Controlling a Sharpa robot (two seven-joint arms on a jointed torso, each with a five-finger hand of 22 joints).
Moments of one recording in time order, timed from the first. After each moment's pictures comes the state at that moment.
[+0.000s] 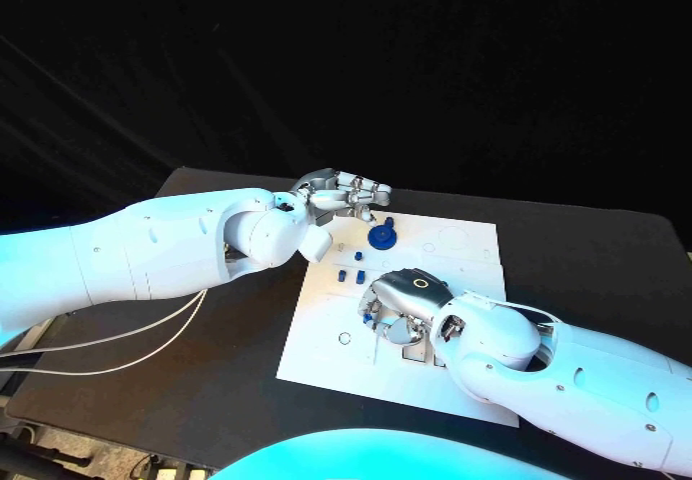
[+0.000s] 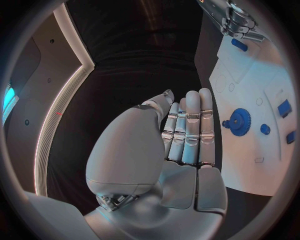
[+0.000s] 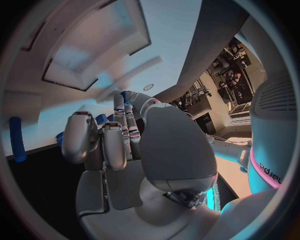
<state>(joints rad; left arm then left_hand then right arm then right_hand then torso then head) 1.17 -0.87 0.00 1.53 -0.06 -0.22 0.16 1.48 -0.16 0.38 0.12 0.06 1.03 0.19 0.11 0.07 1.06 0.12 0.28 0.11 1.07 0.05 0.94 0.40 0.17 0.93 0.13 0.84 0.51 1.06 -0.55 -0.14 1.63 -1.75 -0.26 -0.21 1.42 -0.13 0.44 0.08 0.25 1.13 0.13 0.10 0.19 1.21 0.06 0.16 0.16 1.47 -0.01 1.39 1.29 0.08 1.41 0.09 1.22 1.31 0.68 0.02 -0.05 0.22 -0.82</state>
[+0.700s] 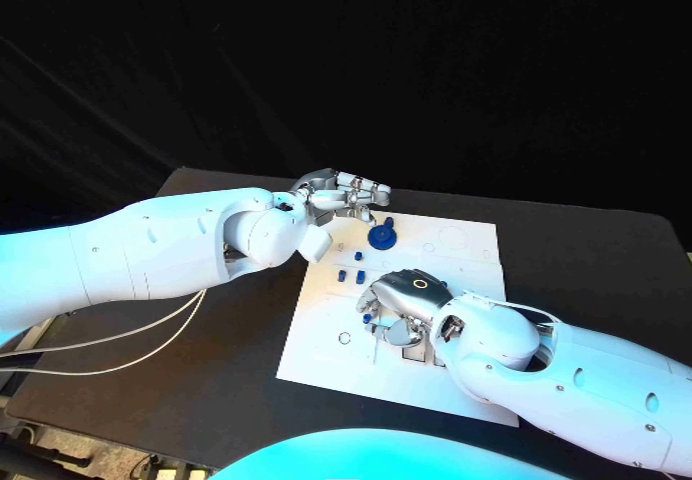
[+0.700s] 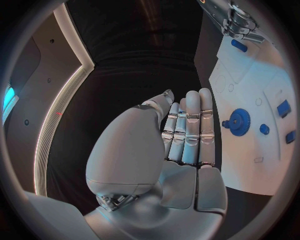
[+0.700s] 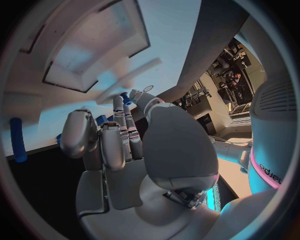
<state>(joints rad) 1.17 -0.87 0.00 1.53 -0.06 -0.22 0.15 1.48 -0.16 0.38 0.12 0.06 1.03 0.19 0.11 0.07 1.06 0.12 0.28 0.11 1.07 0.05 0.94 0.40 0.17 0.93 0.13 0.84 0.51 1.06 -0.55 -0.14 1.63 -1.75 -0.25 -0.22 1.34 -0.18 0.40 0.08 0.25 1.04 0.16 0.07 0.16 1.14 0.10 0.10 0.12 1.47 0.01 1.39 1.28 0.08 1.40 0.11 1.17 1.31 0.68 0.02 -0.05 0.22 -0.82</state>
